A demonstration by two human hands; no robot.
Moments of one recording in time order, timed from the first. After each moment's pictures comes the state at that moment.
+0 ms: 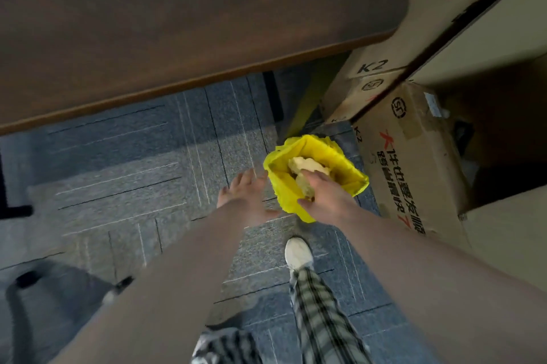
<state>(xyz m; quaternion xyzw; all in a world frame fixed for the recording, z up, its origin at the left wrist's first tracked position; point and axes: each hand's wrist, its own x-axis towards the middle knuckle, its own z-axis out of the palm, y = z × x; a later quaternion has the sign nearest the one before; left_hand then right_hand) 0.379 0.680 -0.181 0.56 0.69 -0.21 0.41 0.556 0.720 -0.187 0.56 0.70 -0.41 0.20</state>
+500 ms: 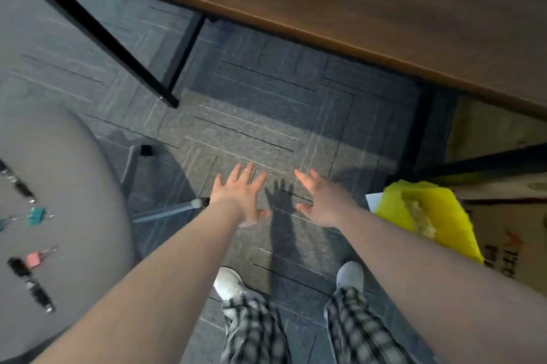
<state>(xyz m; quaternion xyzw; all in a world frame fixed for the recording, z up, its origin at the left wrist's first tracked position) 0.138 0.412 -0.105 0.40 0.81 -0.18 0.38 0.269 0.553 -0.123 0.24 0.89 -0.24 0.31</state>
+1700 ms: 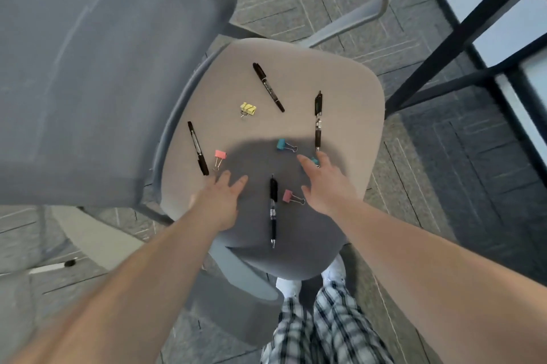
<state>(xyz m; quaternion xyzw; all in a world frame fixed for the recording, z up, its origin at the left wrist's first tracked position) 0.012 -0.061 -0.091 -0.02 0.91 -0.02 0.41 -0.045 0.157 -0.091 -0.11 0.93 -0.12 0.34</state>
